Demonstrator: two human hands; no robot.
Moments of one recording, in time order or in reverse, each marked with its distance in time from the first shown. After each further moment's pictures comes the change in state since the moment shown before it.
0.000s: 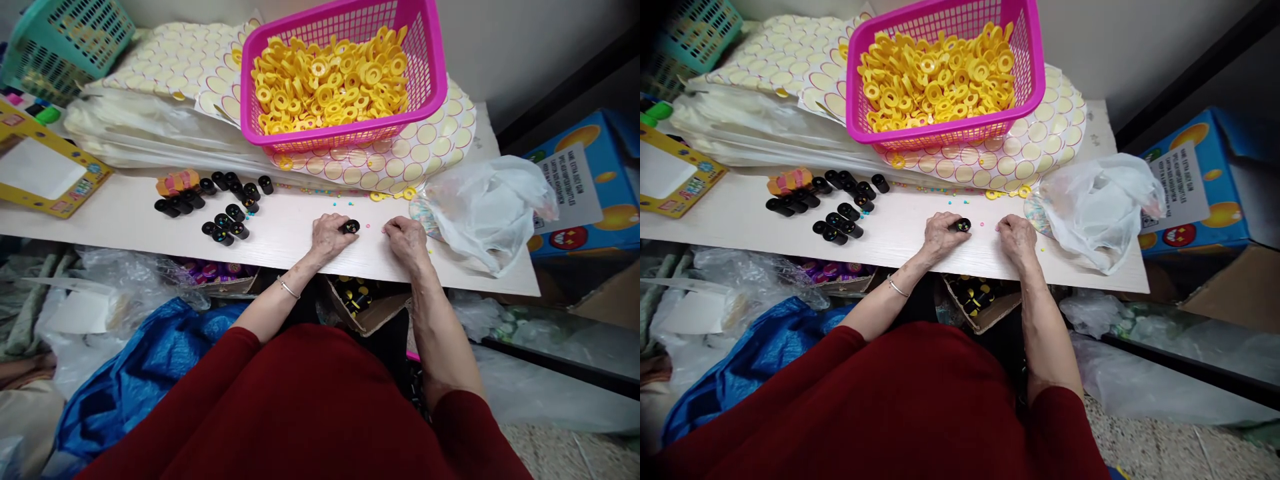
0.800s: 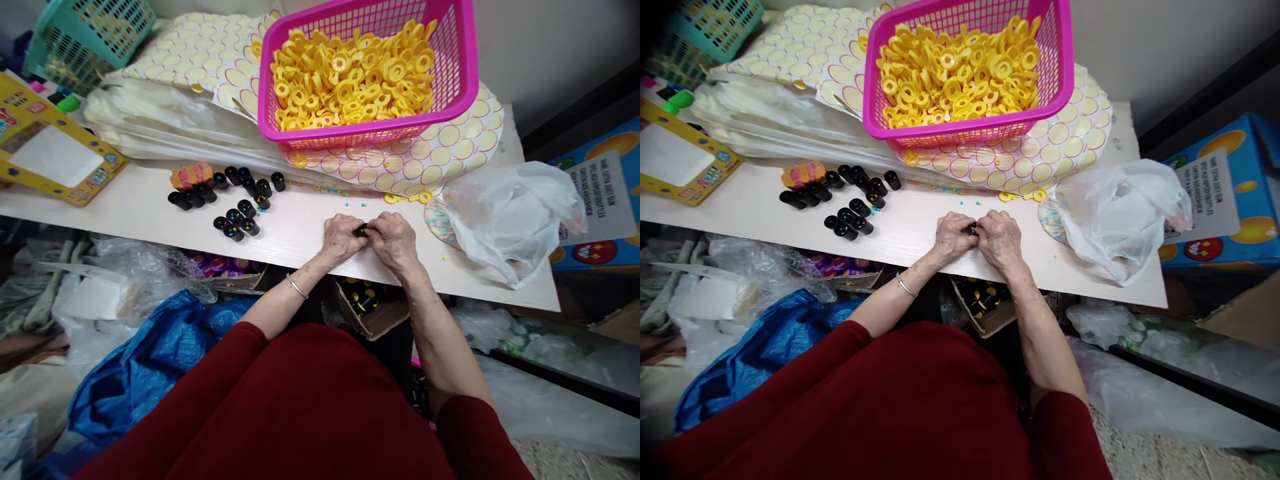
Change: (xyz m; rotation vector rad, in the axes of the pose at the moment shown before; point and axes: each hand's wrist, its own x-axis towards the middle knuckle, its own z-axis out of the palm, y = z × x) left_hand -0.004 0.002 0.000 0.009 -0.007 0.049; right_hand -0.017 -0.059 0.015 -0.237 -0.022 -0.511
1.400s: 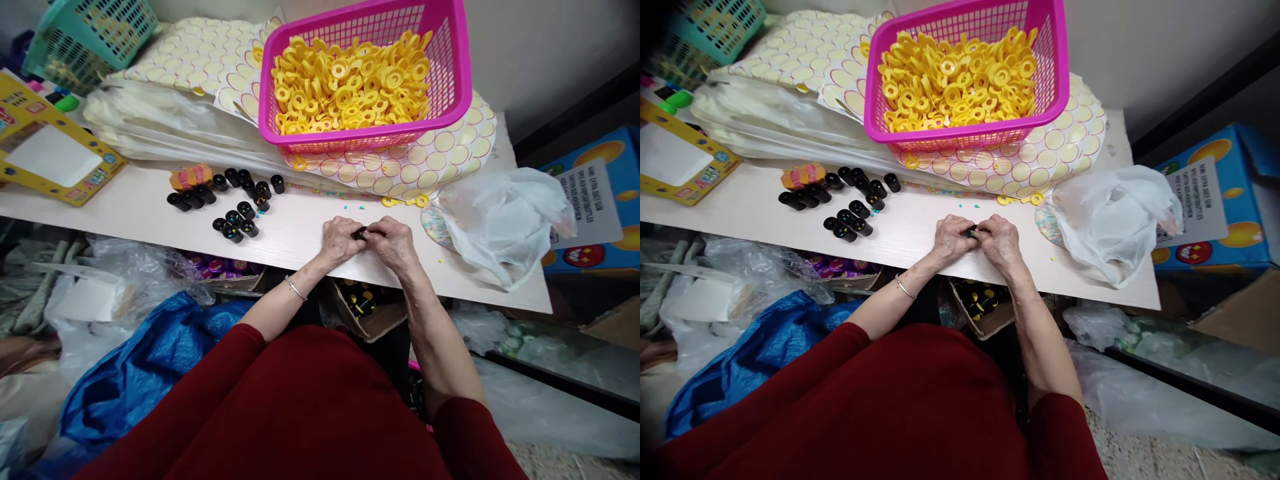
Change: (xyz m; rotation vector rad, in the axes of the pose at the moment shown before) left_hand 0.000 -0.002 0.001 -0.002 -0.013 0.022; right_hand 0.000 0.006 0.003 0.457 0.036 0.173
